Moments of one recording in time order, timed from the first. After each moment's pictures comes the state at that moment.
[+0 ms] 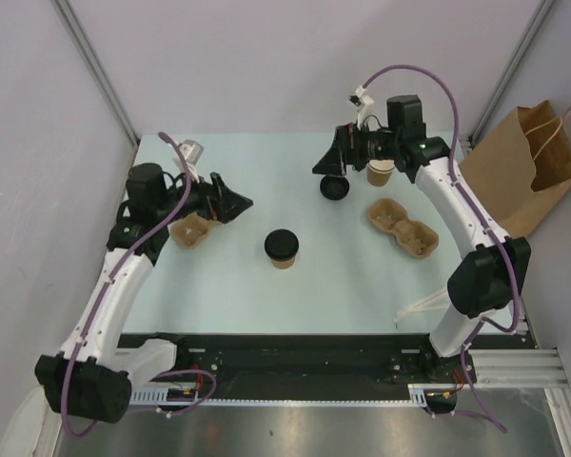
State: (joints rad) left arm -0.18 1.04 1.09 -0.32 0.61 -0.21; right arm 0.32 1.69 1.76 -0.58 -0.77 0.05
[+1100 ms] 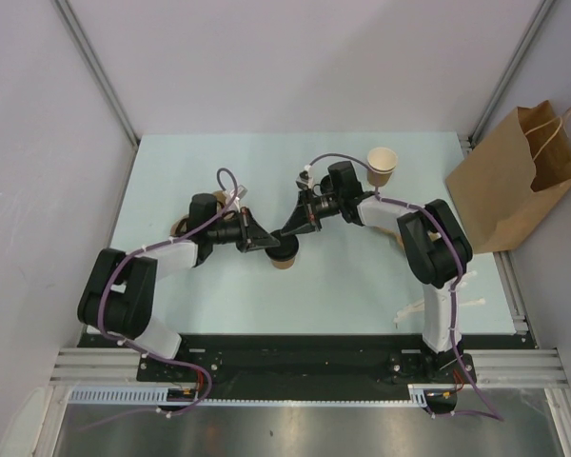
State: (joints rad) left arm -0.26 1.52 0.68 0.33 0.94 -0.80; right arm 0.48 2.02 1.31 0.14 -1.19 0.91
